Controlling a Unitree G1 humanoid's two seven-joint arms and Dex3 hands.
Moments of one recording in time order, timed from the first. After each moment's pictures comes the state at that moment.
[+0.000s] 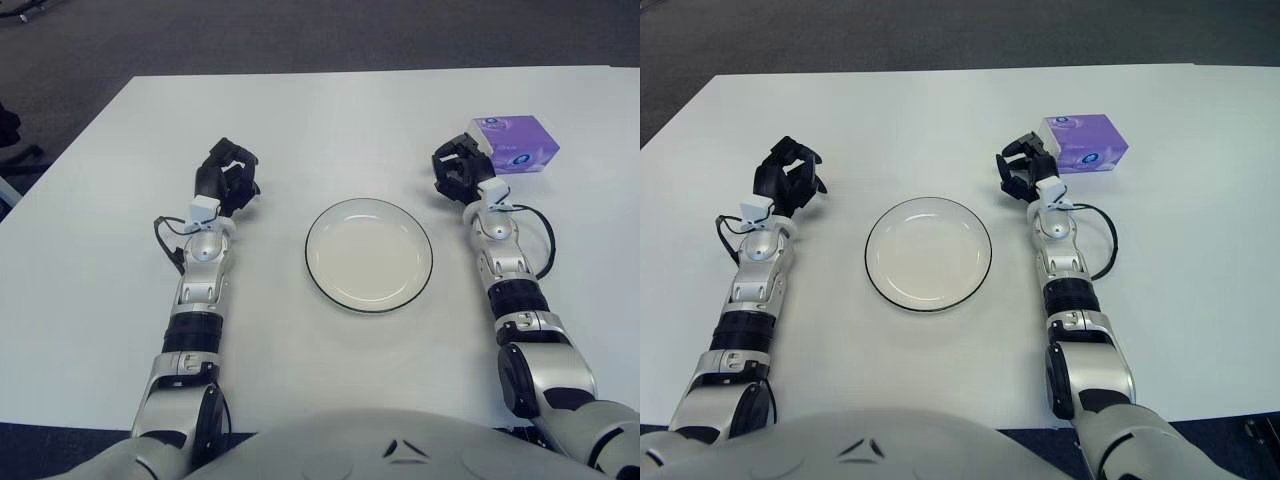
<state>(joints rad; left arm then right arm) -0.26 0.10 0.12 0.28 0.01 -0.22 0.11 -0.46 -0.21 -0.05 0.60 -0.13 -0.37 -0.09</state>
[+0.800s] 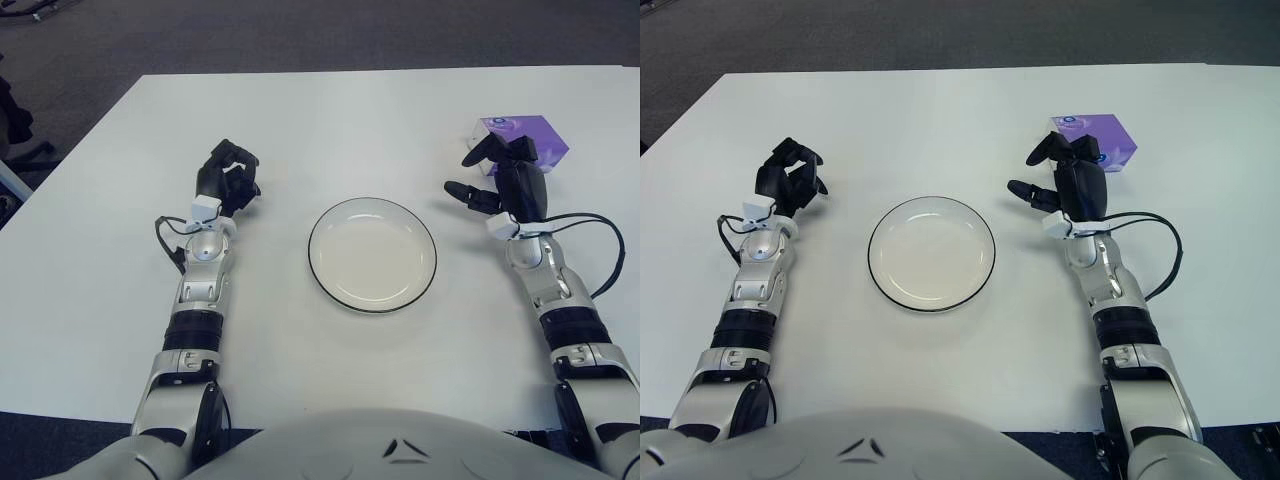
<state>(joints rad) -0.27 0.10 0.12 0.31 0.01 -0.22 0.11 -0.29 -0.46 0.02 0.38 -0.67 -0.48 -0.51</state>
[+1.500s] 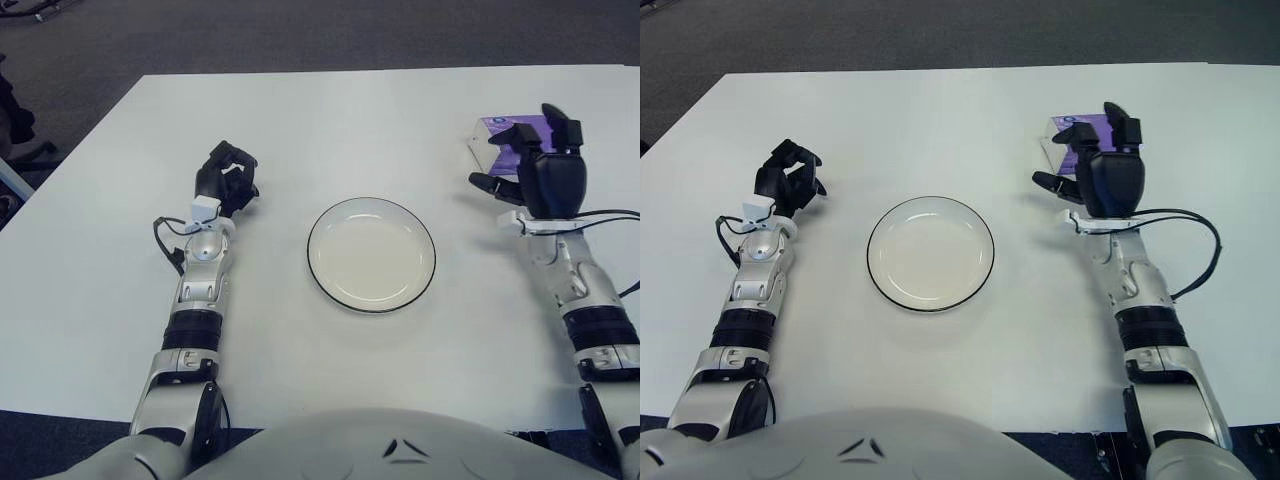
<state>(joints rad) -0.27 0.11 0.12 0.32 0.01 -0.22 0.12 -0.32 -0.58 0.02 0.35 -0.83 -0.30 -0.65</state>
